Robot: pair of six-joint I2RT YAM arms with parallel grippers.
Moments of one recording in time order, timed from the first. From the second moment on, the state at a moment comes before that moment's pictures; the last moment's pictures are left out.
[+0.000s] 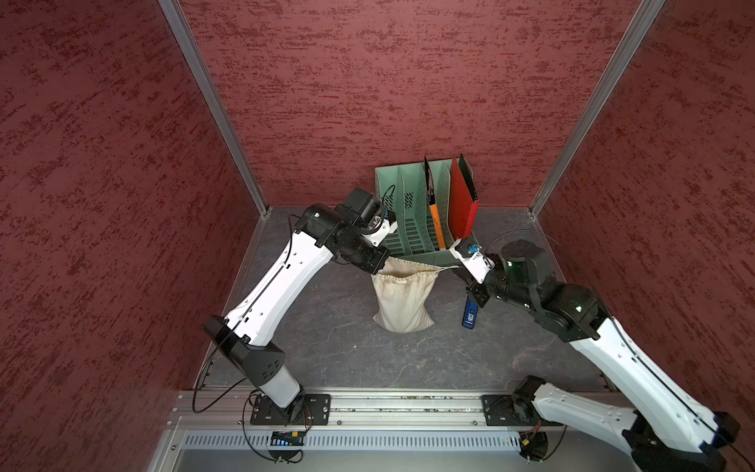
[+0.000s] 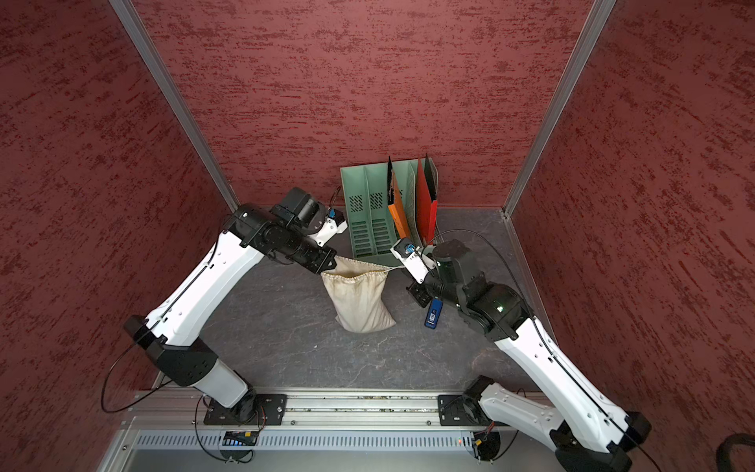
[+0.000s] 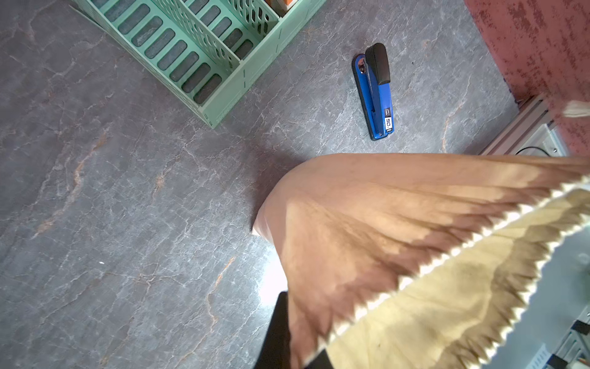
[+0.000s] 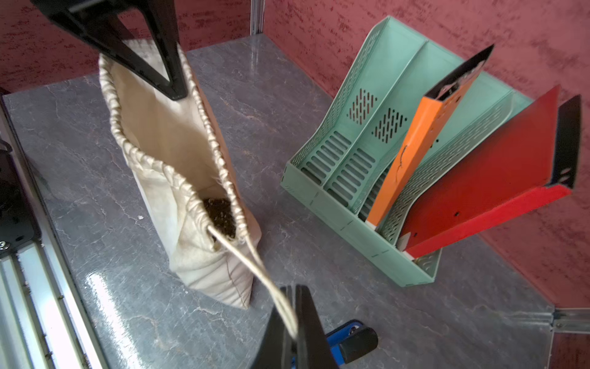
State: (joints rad) left arm -0.61 1.62 1.95 -1.44 0.21 -0.07; right arm 0.67 0.98 1.25 -0.78 -0.02 -0.27
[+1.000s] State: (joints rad) left arm -0.61 1.68 1.96 -1.39 0.23 -0.21; right arm 0.67 1.03 1.29 -0.72 -0.03 -0.39
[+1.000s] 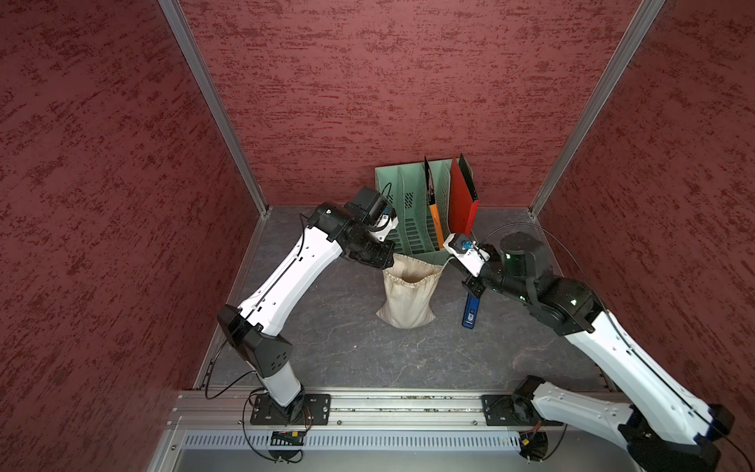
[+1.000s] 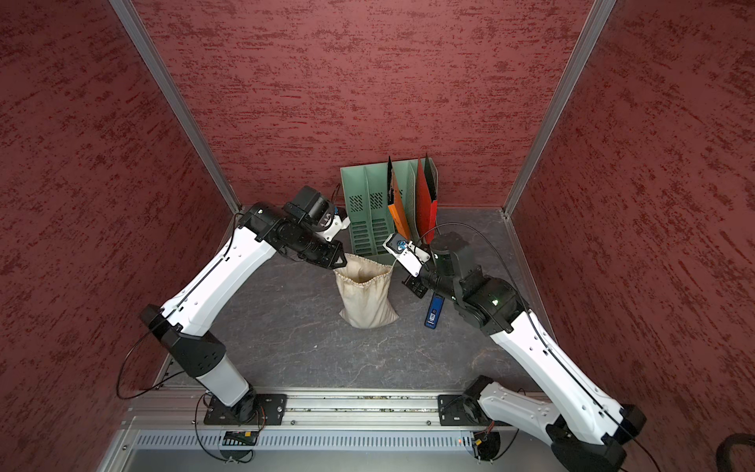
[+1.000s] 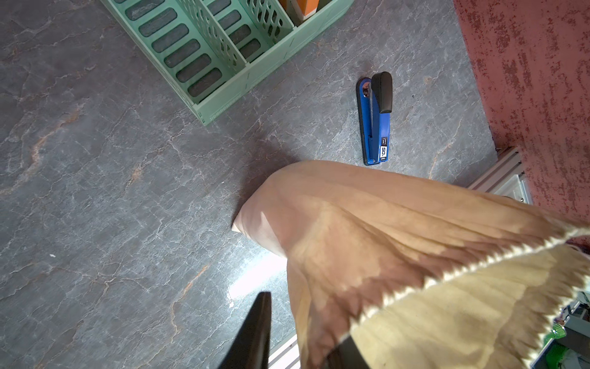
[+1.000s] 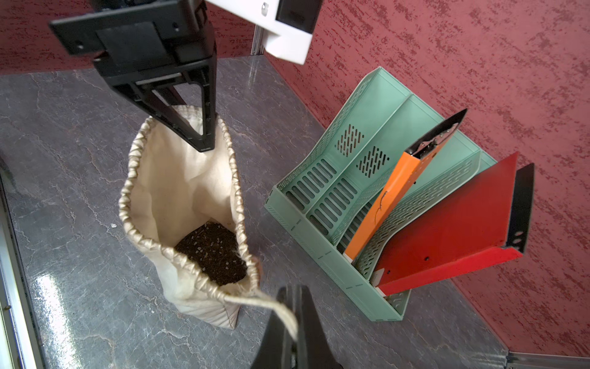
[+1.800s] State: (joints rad) left arm -0.61 1.68 2.02 -1.42 0.27 -0.21; right arm 0.67 1.03 1.38 -0.74 -0.05 -0.40
